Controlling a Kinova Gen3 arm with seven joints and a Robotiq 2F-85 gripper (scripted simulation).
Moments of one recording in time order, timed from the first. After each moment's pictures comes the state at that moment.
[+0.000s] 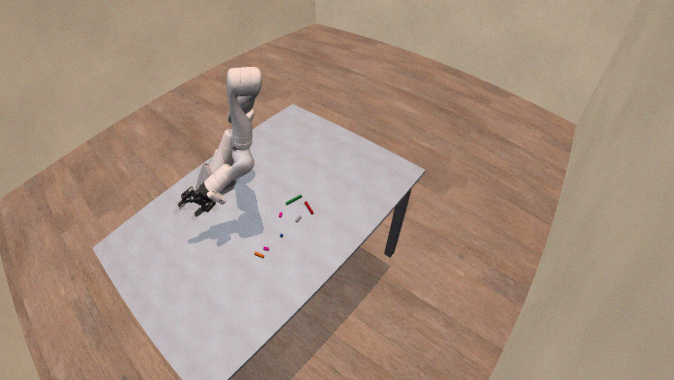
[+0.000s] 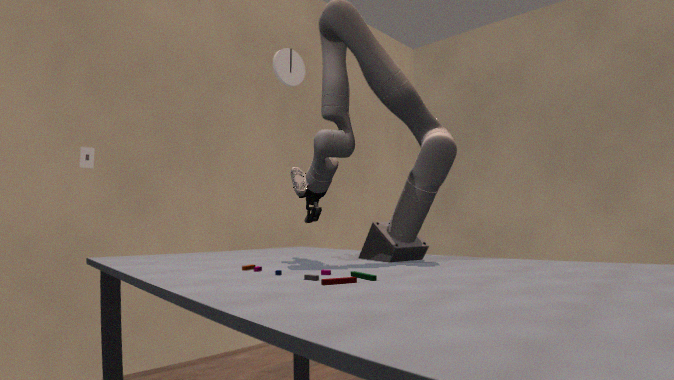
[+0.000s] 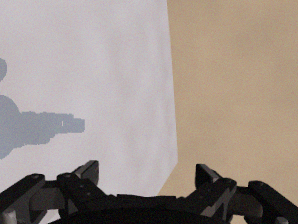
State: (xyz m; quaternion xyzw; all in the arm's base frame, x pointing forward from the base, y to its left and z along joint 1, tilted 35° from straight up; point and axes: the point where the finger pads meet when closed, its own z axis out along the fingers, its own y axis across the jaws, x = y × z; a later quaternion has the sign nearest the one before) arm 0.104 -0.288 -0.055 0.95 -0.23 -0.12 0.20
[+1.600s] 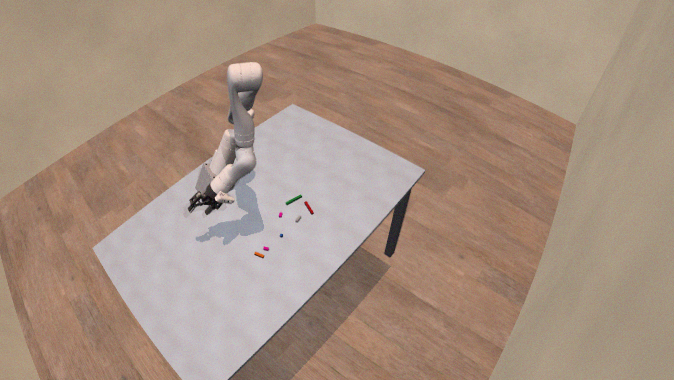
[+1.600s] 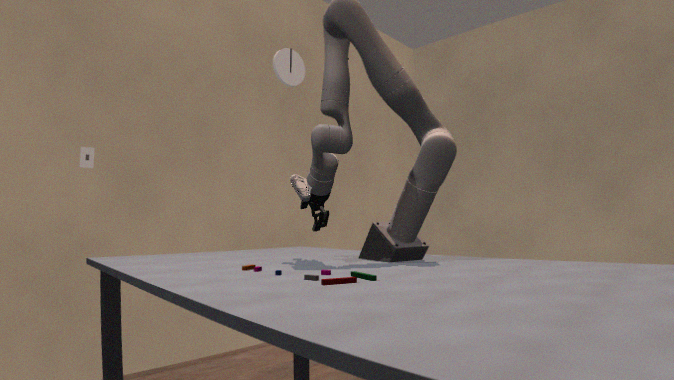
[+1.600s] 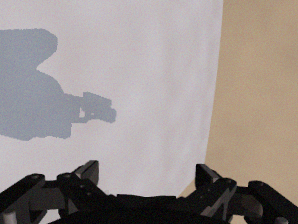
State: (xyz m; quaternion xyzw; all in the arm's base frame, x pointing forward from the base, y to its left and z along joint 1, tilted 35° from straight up) arm 0.125 -0.245 -0.059 0.97 -0.15 -0.12 0.11
